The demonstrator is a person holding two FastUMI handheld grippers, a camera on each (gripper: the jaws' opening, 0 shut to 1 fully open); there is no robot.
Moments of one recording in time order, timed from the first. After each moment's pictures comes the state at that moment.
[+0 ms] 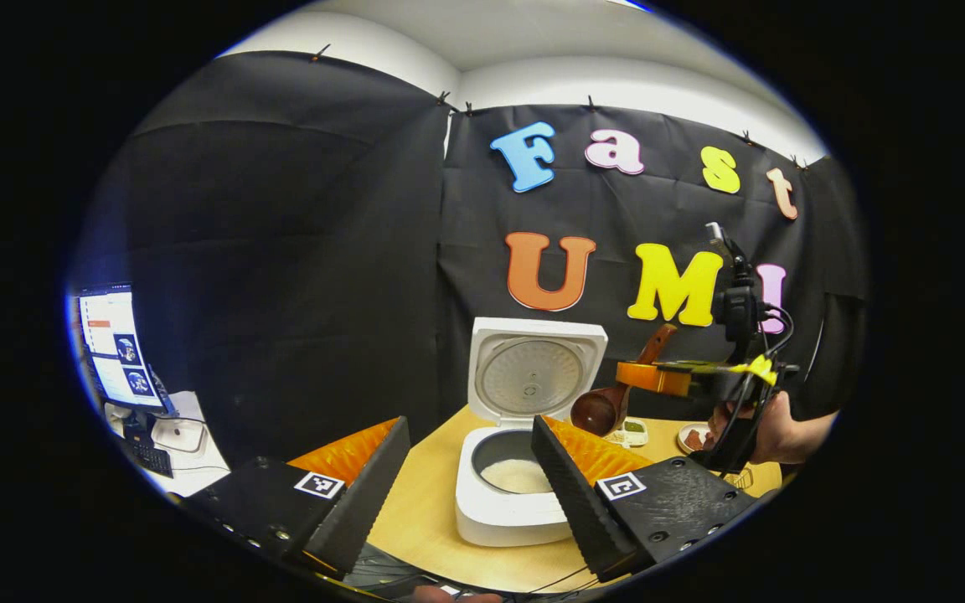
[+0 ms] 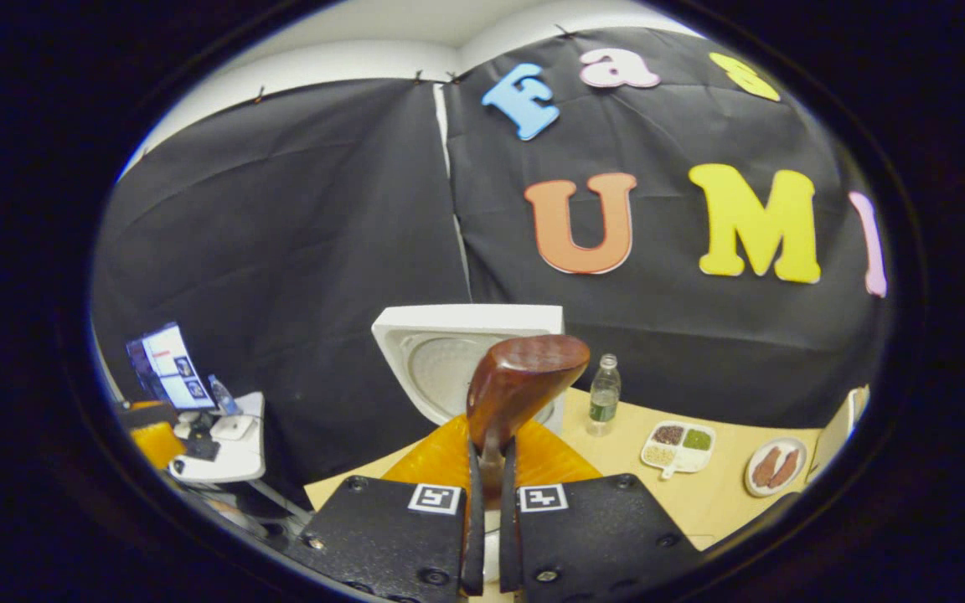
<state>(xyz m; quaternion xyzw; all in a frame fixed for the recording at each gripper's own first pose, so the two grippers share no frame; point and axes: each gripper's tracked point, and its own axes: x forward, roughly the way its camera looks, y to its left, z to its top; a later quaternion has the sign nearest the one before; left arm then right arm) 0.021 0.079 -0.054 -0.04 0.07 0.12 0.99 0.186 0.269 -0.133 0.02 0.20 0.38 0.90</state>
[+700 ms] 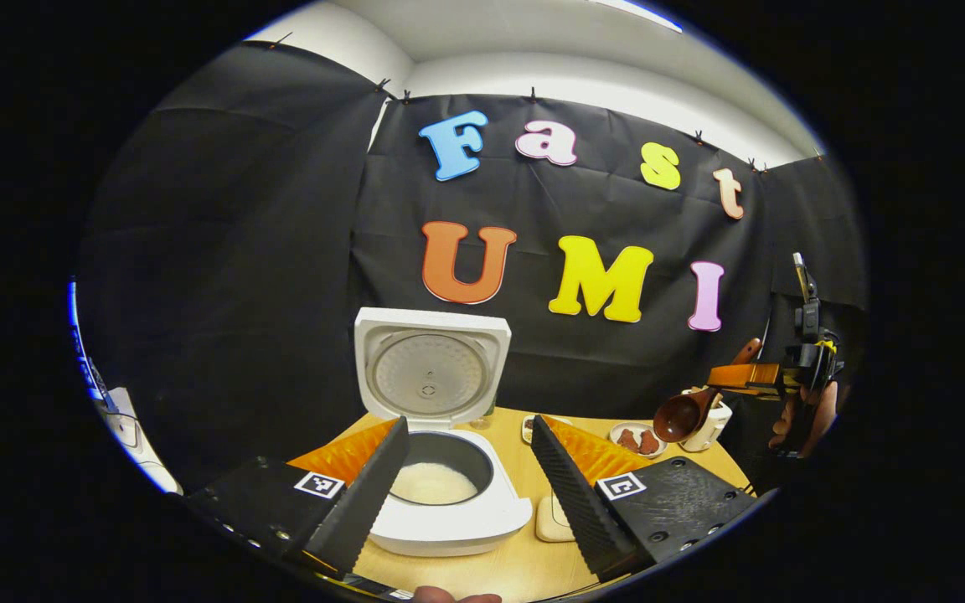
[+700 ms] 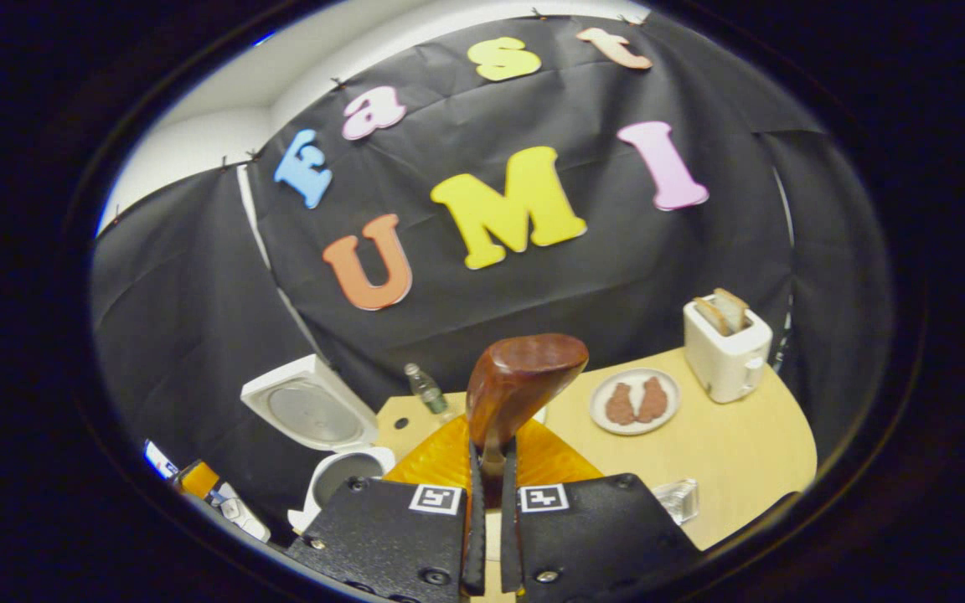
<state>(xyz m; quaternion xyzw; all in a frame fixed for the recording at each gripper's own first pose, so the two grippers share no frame) 0.074 -0.015 -0.063 -0.05 0.07 -0.01 1.00 0.195 -0.034 -0.129 0.15 0.22 0.10 0.96</state>
